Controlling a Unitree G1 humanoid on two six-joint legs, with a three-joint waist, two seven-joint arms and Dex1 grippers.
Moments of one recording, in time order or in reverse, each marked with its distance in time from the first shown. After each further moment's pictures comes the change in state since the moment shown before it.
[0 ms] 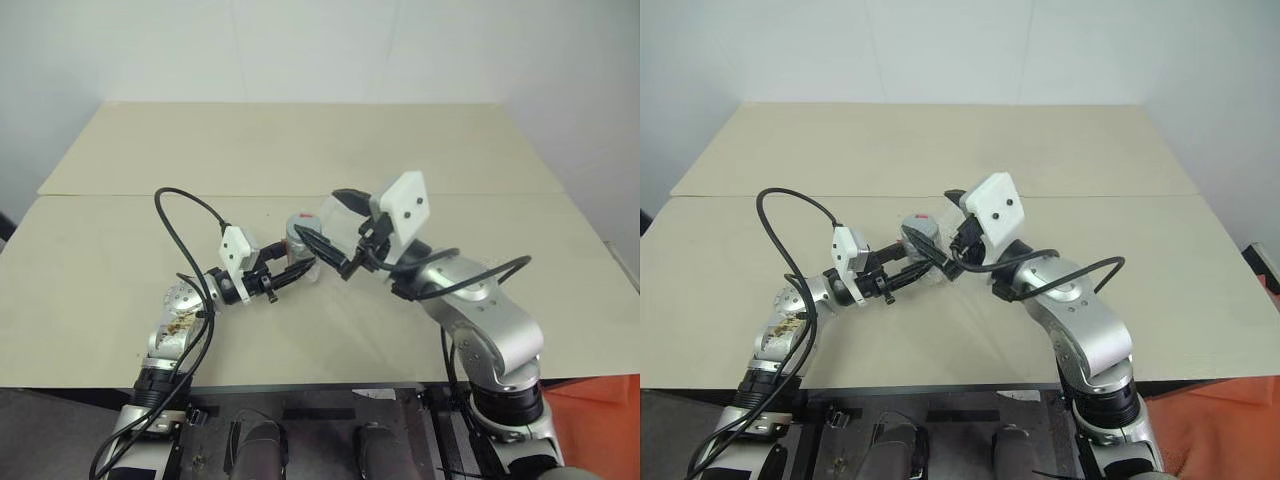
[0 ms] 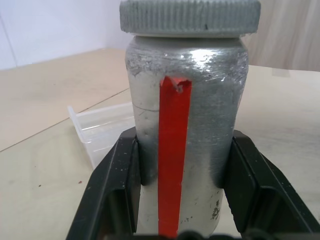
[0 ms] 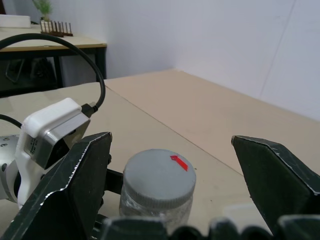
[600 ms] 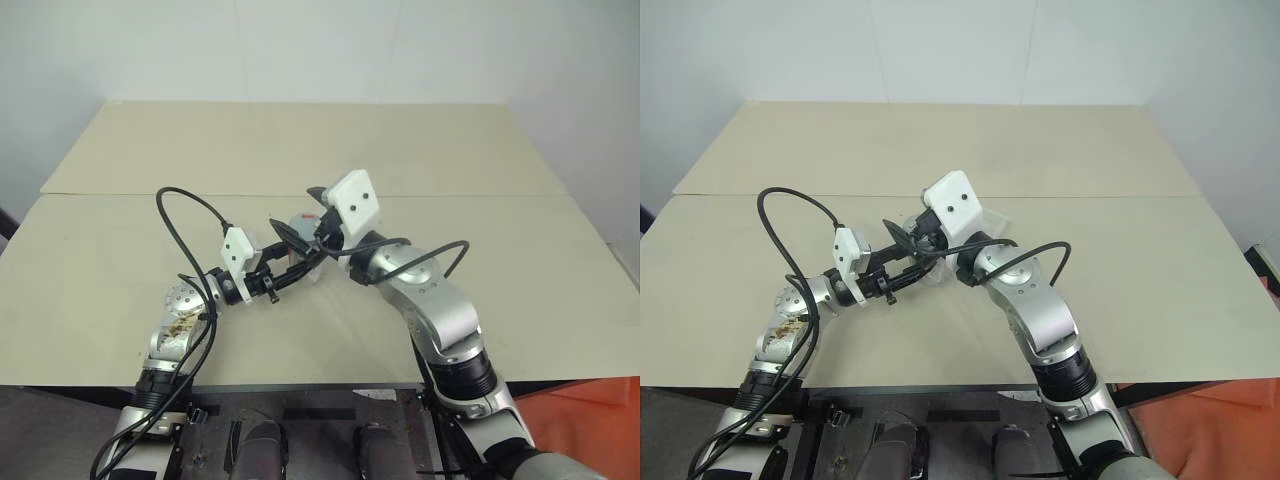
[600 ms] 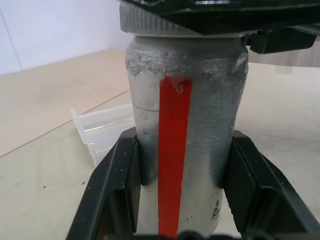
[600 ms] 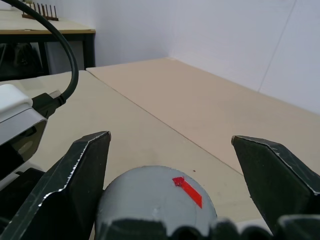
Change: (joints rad) left arm 0.007 -0.008 -0.006 -0.018 0.018 -0.008 0.015; right arm -0.085 0.112 0.106 0.259 -0.163 -0.136 -0.048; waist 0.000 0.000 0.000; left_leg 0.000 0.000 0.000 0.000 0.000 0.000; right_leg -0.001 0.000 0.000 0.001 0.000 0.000
